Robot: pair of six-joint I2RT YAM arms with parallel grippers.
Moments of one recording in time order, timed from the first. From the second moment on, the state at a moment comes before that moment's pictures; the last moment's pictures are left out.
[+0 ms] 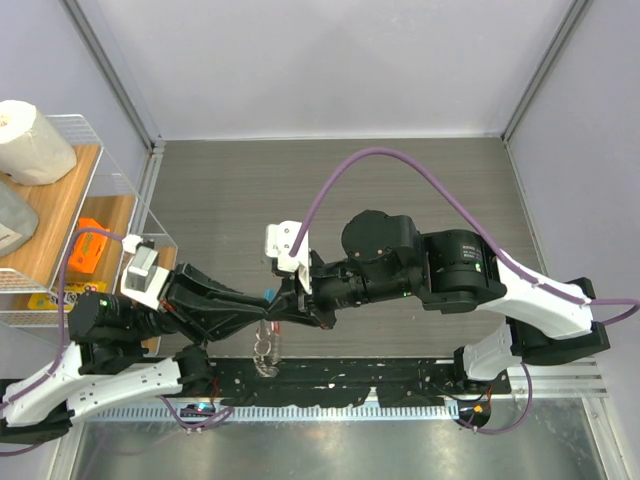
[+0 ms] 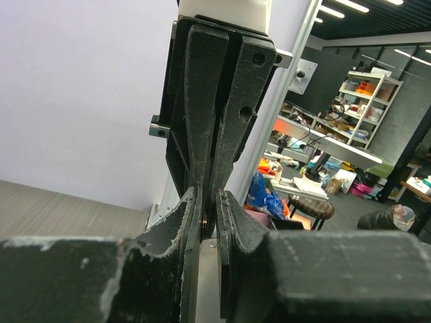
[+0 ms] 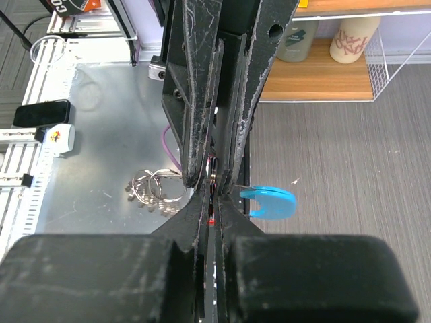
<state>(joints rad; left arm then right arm) -1.18 0.41 0.85 0.07 0.29 -0.50 1.48 1.49 2.08 -0.92 -0.11 0.01</state>
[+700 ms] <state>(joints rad) -1.18 0.40 0.84 0.10 0.28 -0.49 1.48 1.44 2.01 -0.82 -0.13 0.02</state>
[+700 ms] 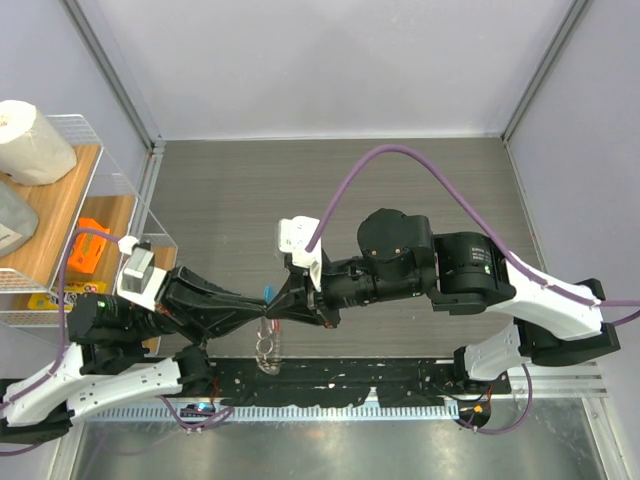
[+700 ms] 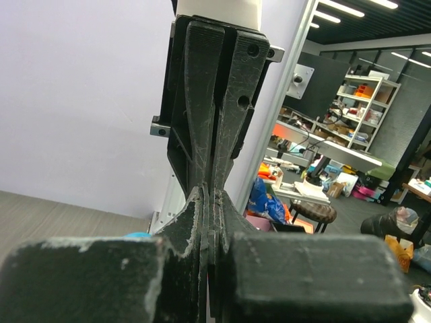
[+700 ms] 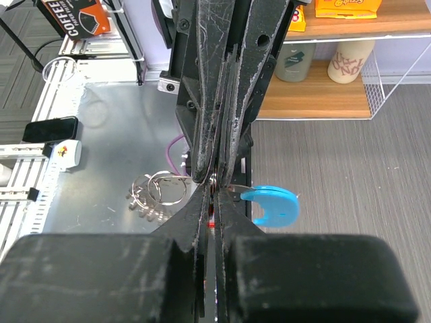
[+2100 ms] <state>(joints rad) -1.18 0.40 0.71 0.44 0.26 -0.50 1.49 1.21 1.64 -0.40 -0.10 0.11</state>
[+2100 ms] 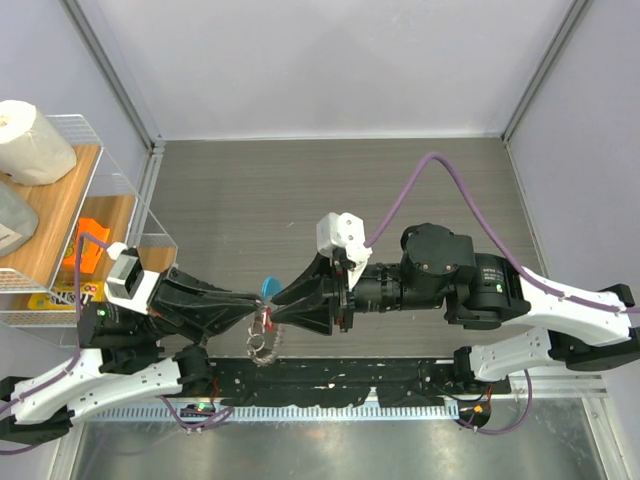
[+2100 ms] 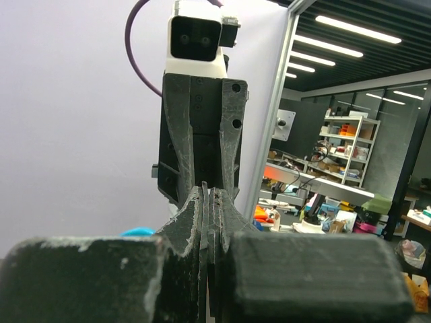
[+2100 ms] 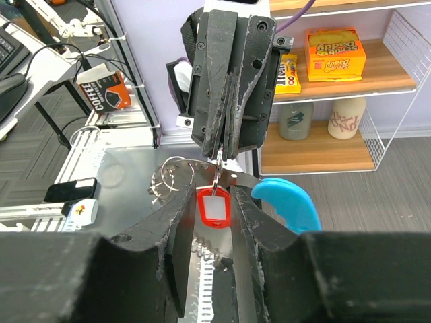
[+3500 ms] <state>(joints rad) -1.18 0.38 0.69 0.54 0.28 -0.51 1.49 1.21 1.57 -0.33 -0.13 0.10</state>
